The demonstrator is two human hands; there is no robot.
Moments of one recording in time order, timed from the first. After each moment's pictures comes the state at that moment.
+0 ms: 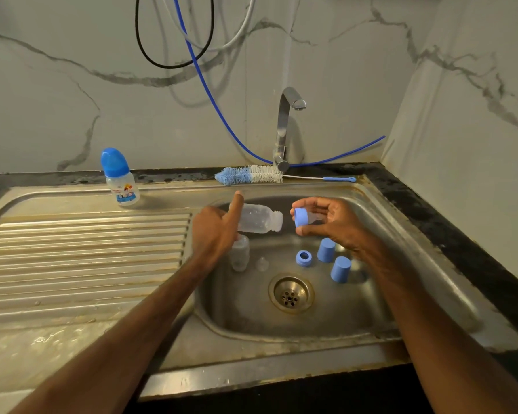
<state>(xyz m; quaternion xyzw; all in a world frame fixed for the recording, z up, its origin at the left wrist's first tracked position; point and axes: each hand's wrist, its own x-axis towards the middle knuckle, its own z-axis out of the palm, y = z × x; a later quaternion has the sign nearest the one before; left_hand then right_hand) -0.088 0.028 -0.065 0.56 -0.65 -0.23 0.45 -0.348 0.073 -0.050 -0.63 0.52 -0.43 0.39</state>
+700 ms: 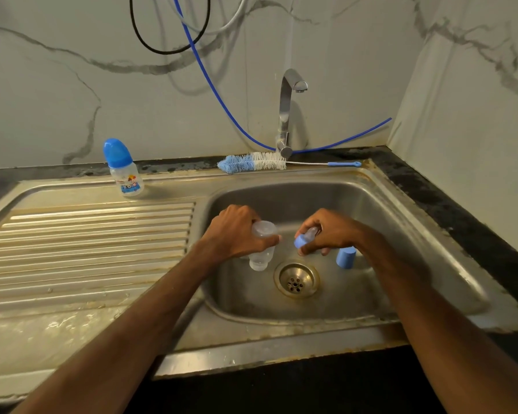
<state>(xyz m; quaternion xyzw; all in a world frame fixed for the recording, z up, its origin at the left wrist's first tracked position) -0.093 0.029 -0.072 0.48 -0.86 -0.08 0.16 -0.343 0.063 -0.077 -0.67 0.65 -0.13 0.33</state>
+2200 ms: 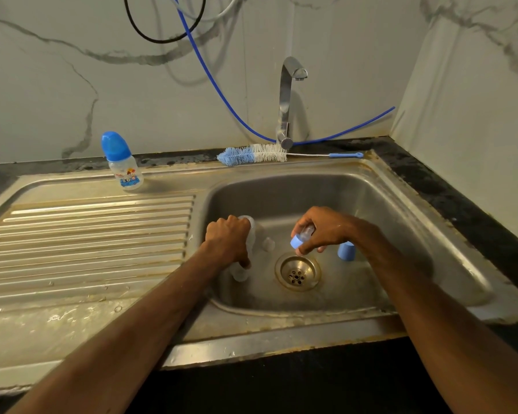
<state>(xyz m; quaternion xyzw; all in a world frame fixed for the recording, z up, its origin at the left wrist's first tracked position) -0.093 0.056 -0.068 0.55 -0.83 0.01 -0.10 -0.330 0.064 -0.079 -0.70 0.62 -0.08 0.34</state>
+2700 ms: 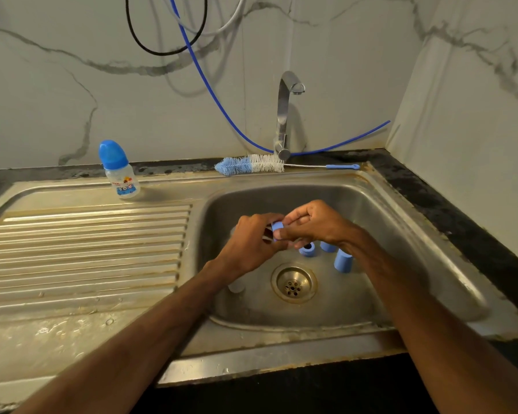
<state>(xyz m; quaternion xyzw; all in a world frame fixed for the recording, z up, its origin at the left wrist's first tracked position) -0.118 0.053 -0.081 0.36 -0.86 -0.21 0.30 -0.314 0.073 -0.053 -0.59 0.57 -0.32 0.48</state>
